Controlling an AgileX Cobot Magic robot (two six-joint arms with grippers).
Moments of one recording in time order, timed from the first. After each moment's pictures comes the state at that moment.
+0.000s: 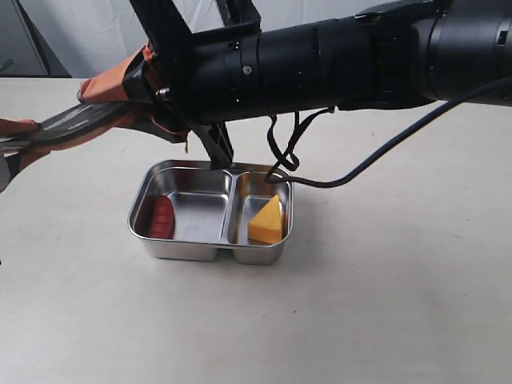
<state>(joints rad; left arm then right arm) -0.40 0.76 -0.56 0.28 0.38 0.77 0.68 1.65 -1.15 1.68 0.81 -0.47</state>
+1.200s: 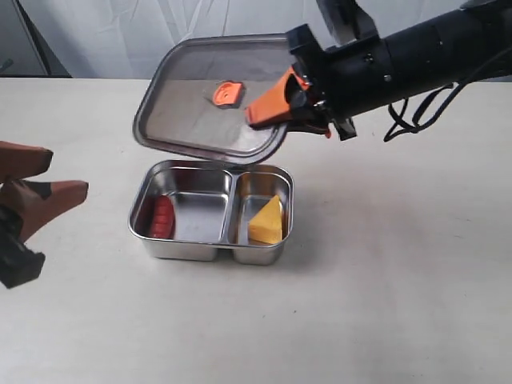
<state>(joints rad) -0.41 0.74 -0.56 -0.15 0.45 0.33 0.24 1.75 -1.17 1.32 1.17 -0.76</state>
